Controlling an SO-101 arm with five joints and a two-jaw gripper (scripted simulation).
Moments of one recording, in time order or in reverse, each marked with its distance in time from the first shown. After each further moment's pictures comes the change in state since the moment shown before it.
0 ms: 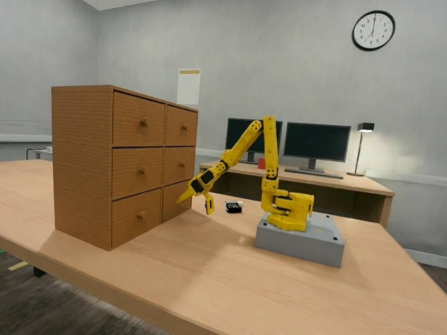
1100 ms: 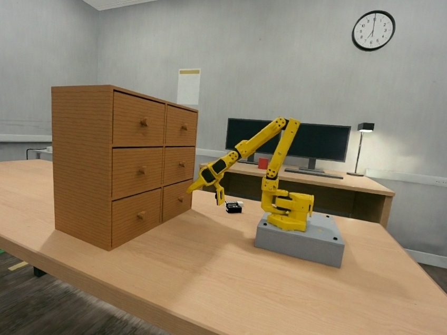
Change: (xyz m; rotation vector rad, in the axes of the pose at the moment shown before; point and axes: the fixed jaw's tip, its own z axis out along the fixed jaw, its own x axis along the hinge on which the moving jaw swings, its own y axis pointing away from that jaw) arm 0.004 0.000 -0.044 0.003 0.014 0.024
